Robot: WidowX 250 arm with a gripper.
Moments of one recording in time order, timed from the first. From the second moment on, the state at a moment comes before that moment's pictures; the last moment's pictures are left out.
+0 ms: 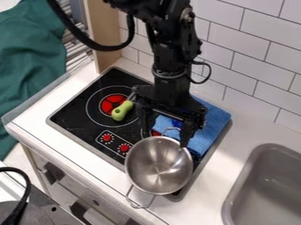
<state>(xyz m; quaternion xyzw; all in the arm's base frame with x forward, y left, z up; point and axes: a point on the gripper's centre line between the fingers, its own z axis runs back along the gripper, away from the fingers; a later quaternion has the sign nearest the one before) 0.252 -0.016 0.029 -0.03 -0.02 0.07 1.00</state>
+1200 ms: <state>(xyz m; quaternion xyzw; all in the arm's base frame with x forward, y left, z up) 0.300 0.091 -0.012 0.01 0.03 0.08 1.00</state>
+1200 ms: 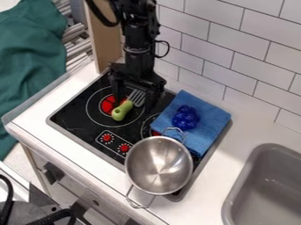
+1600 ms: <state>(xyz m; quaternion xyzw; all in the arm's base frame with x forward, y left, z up) 0.308 0.113 -0.026 0.03 0.05 0.07 1.00</state>
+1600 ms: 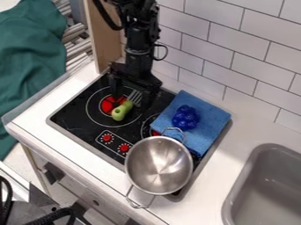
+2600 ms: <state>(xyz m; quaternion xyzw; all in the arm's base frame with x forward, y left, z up) 0.306 0.085 -0.043 -0.04 0.03 0.06 1.00</state>
